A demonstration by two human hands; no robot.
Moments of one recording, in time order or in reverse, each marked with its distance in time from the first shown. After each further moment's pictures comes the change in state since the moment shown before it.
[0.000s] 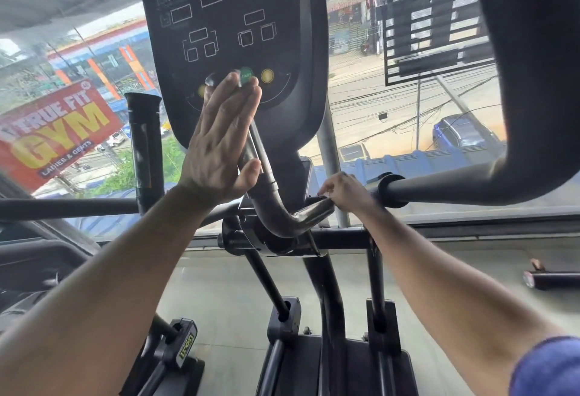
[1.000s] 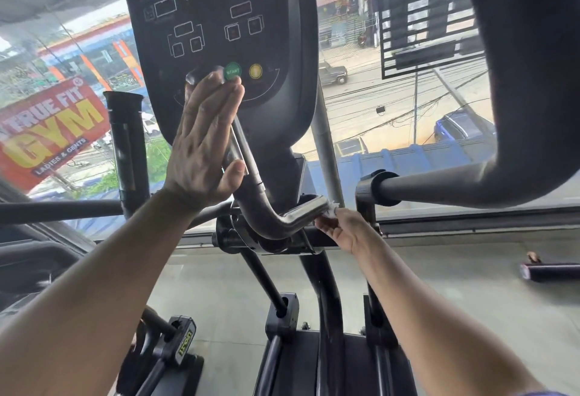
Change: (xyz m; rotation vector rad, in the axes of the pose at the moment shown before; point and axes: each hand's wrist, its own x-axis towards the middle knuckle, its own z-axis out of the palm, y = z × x) left_hand -0.003 0.003 0.002 -0.012 0.053 -0.024; right_hand -0.057 -0.001 0.032 1.559 -0.012 0.780
